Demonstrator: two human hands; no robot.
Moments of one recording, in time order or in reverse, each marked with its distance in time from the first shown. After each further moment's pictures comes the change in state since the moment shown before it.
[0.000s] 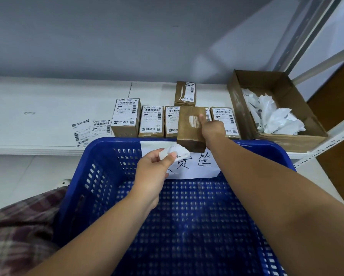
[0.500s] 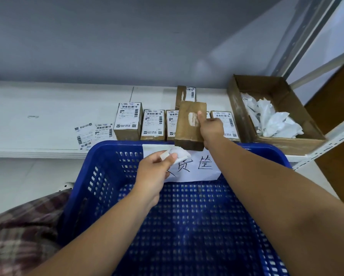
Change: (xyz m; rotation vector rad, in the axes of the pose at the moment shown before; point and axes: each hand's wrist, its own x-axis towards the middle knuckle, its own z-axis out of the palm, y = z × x) left_hand 0.003 0.003 -0.004 0.010 -0.049 -0.007; right_hand -0.019 -0.014 0.001 0.229 -0.012 -0.056
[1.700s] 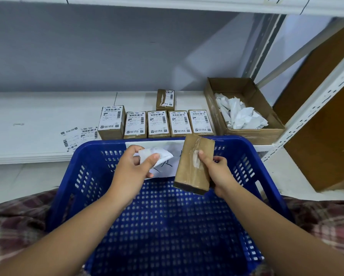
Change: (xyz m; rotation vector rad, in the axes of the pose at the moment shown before) left_hand -0.049 0.002 -0.009 0.277 -0.056 0.301; right_hand -0.099 0.085 -0.116 0.215 -0.195 0.199
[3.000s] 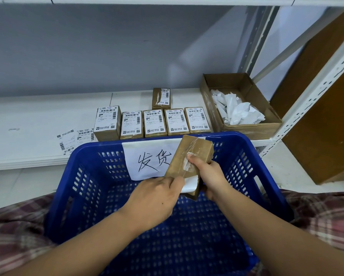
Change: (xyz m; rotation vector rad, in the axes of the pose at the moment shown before) left_hand -0.036 -0.010 0.023 1.216 -0.268 1.029; right_hand -0.021 0.006 0.014 0.099 -0.046 -0.010
